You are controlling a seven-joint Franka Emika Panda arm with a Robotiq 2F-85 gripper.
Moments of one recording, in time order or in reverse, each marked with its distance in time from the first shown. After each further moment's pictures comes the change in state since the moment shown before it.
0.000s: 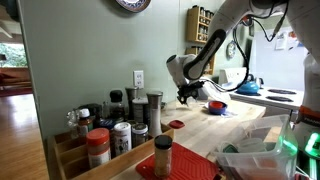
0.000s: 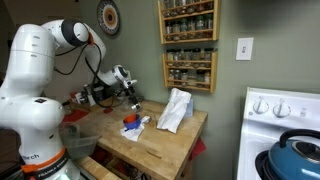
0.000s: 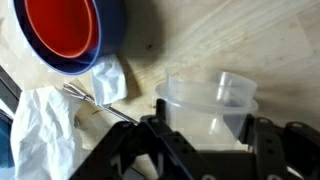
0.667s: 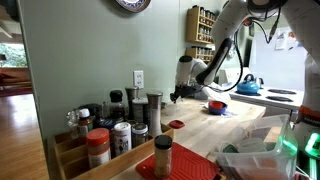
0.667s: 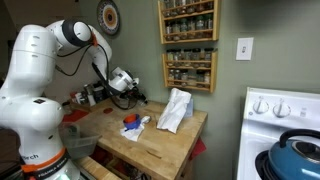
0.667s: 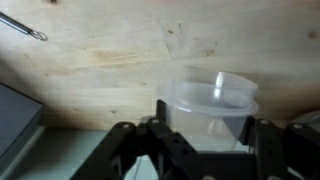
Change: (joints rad) arm -0.033 0.018 -0.098 -0.064 -0.470 0.618 0.063
